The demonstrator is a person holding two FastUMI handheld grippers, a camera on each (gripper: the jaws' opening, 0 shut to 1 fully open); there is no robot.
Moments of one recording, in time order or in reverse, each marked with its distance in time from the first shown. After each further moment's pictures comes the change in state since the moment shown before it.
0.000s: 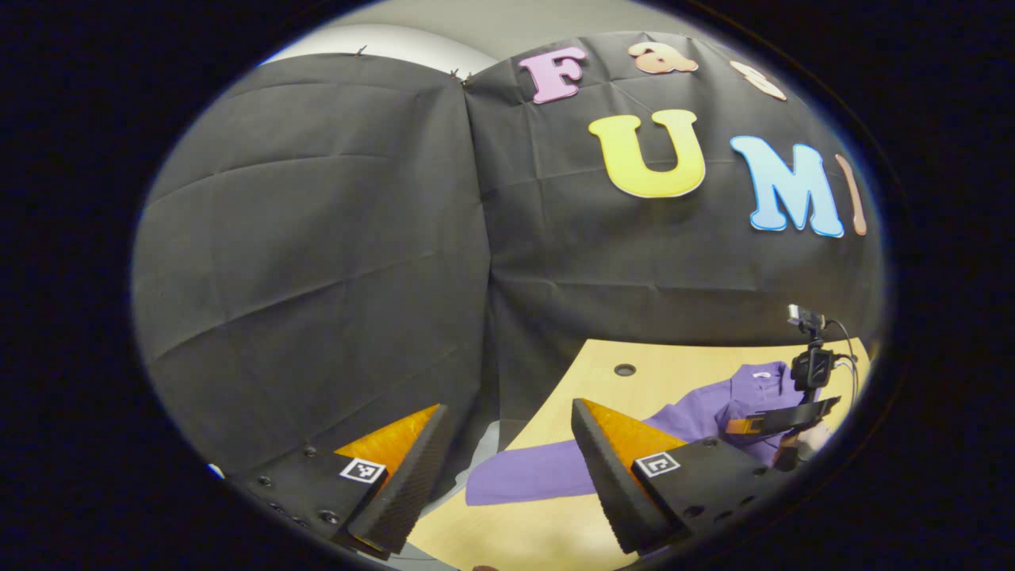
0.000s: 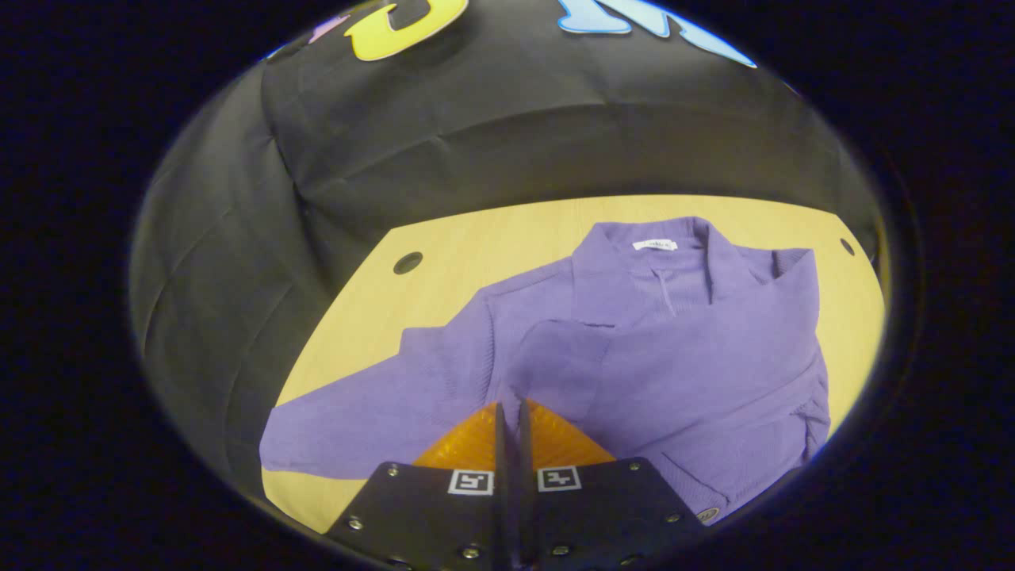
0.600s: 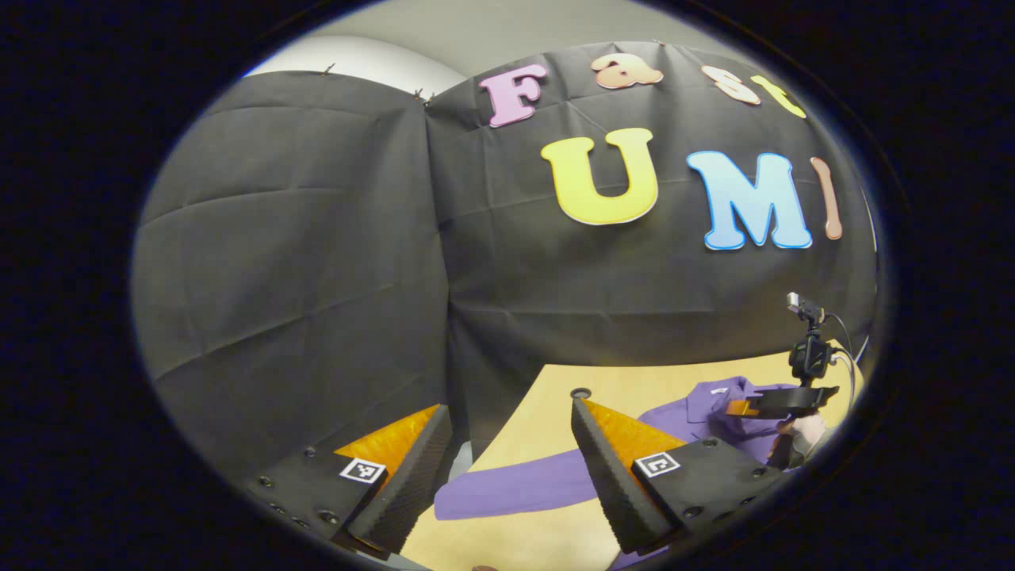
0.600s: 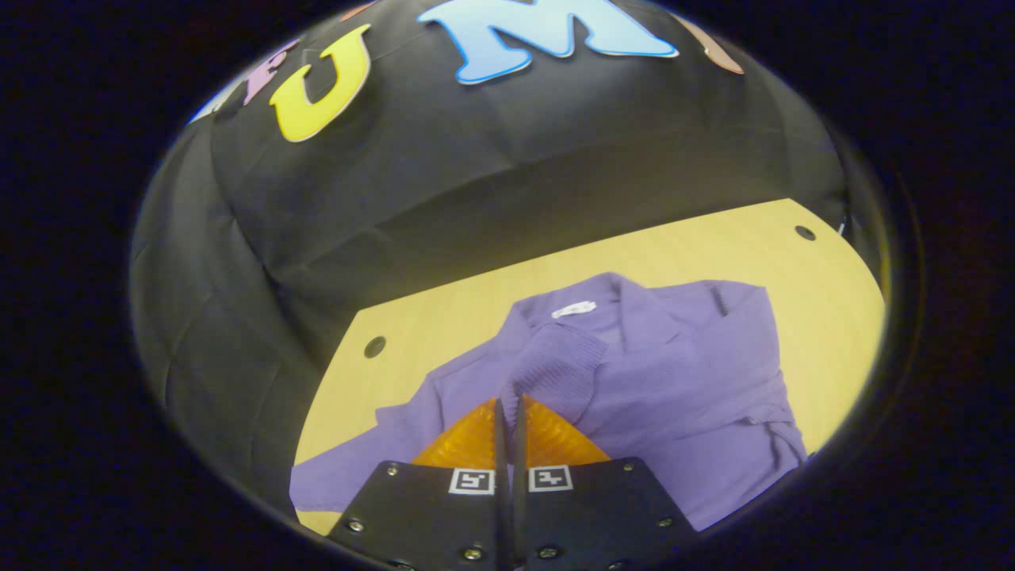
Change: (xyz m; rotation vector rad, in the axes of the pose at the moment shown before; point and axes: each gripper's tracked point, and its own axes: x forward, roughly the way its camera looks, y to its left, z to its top) left arm -0.028 -0.060 0.056 0.043 -0.072 -0.101; right arm -0.035 -0.042 0.053 0.174 -0.130 -0.042
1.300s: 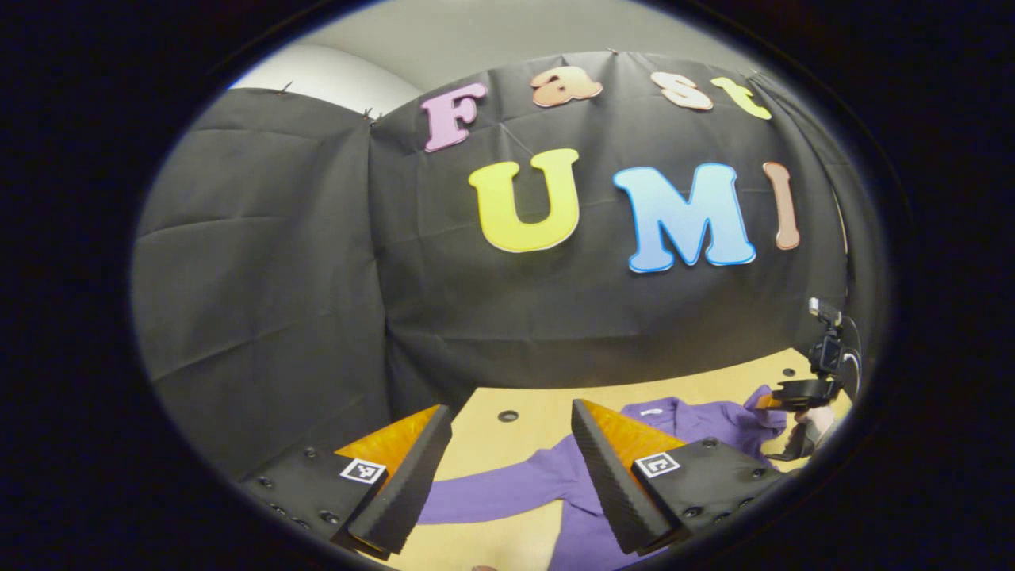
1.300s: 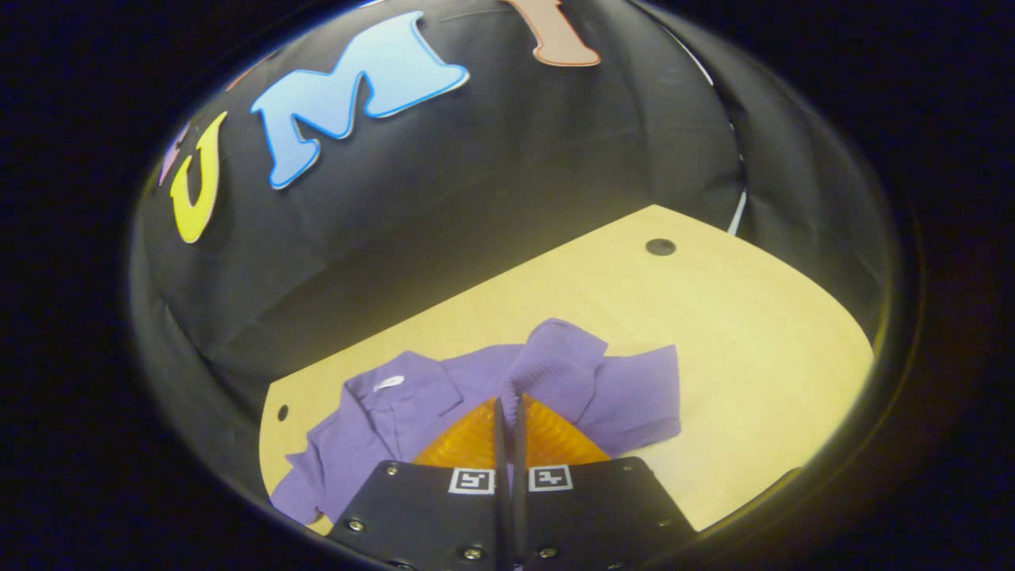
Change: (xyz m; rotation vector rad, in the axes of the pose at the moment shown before) left arm -0.018 -0.134 0.046 0.038 -0.070 -0.183; right arm -0.074 -0.214 0.065 0.224 -0.153 -0.264
